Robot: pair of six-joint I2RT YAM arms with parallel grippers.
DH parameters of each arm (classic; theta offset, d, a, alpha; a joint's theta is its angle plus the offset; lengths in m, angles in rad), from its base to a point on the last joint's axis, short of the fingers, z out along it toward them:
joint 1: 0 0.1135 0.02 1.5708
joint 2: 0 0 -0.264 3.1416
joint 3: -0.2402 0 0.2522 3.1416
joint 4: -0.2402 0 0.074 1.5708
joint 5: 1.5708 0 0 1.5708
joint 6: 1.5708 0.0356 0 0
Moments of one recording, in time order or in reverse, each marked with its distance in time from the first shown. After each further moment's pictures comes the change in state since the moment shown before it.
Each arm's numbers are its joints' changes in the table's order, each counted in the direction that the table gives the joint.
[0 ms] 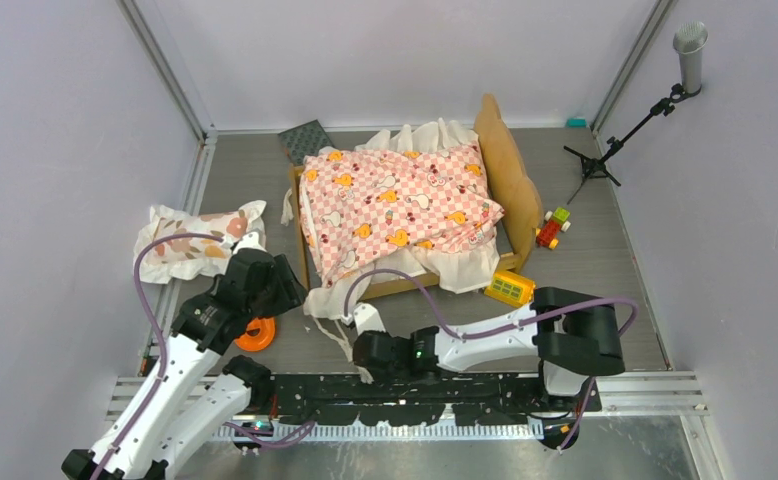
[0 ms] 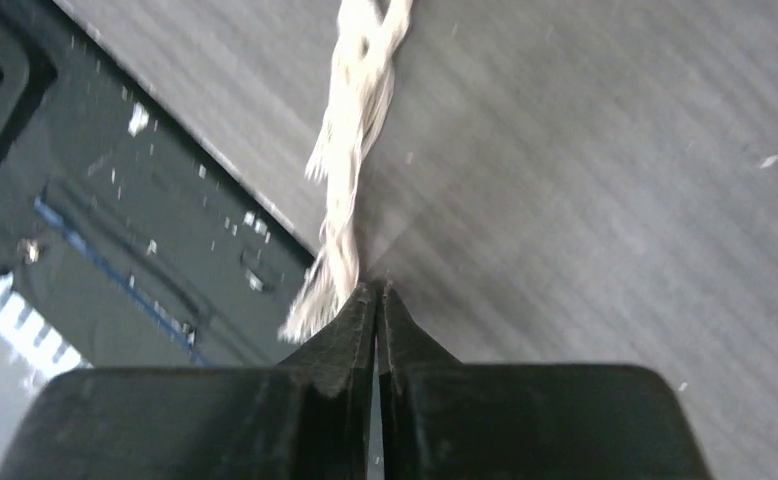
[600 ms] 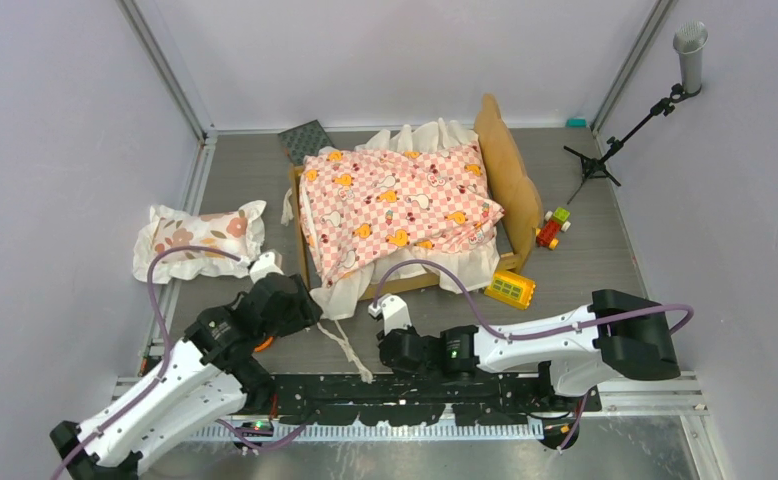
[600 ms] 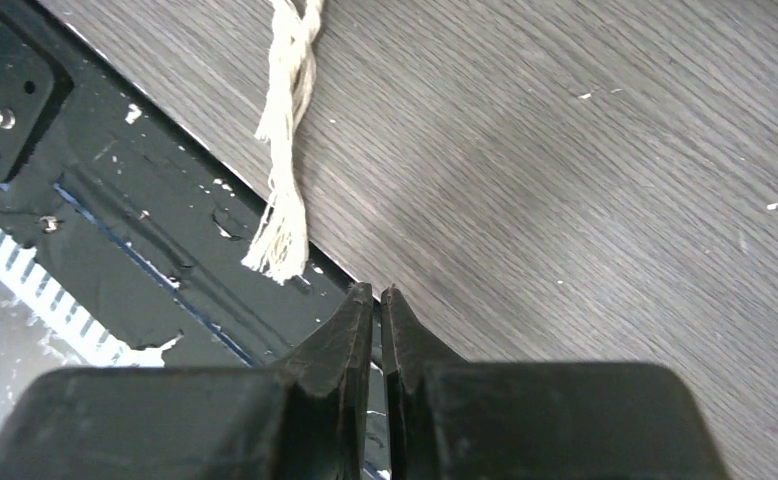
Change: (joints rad) left arm -0.215 0.058 0.131 0.021 -0.097 -0.188; right arm 0.032 0.268 0.134 -0.074 0.095 0.060
